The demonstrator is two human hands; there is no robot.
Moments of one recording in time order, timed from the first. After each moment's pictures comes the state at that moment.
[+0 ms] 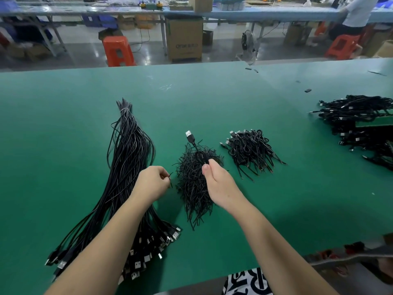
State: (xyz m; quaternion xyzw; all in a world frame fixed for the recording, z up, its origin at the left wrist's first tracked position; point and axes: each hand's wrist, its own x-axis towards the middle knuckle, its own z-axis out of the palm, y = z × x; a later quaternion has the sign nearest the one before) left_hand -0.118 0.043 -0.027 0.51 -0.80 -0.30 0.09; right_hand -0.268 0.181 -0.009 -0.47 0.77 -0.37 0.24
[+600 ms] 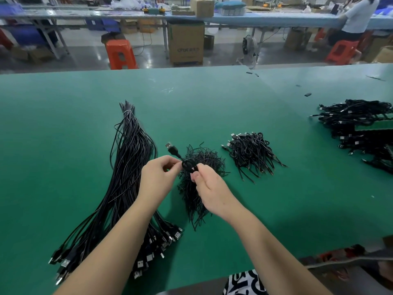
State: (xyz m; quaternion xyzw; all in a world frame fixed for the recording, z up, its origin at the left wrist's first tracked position) left_hand -0.124 0.068 0.001 0.43 -0.75 -0.38 0.32; right_hand -0.245 0.184 0.002 -0.53 0.70 -0.41 0.26
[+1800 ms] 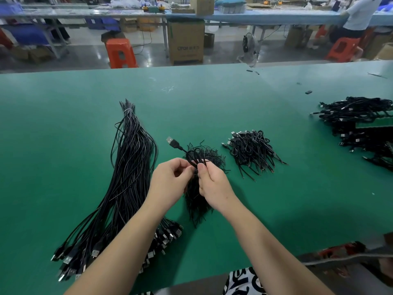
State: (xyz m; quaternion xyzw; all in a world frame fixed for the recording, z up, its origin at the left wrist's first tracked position) left_hand -0.128 0.107 0.025 0.40 -0.75 -0.44 0.29; right_hand -0.241 0.174 -0.007 -0.41 0.65 -0.55 0.33
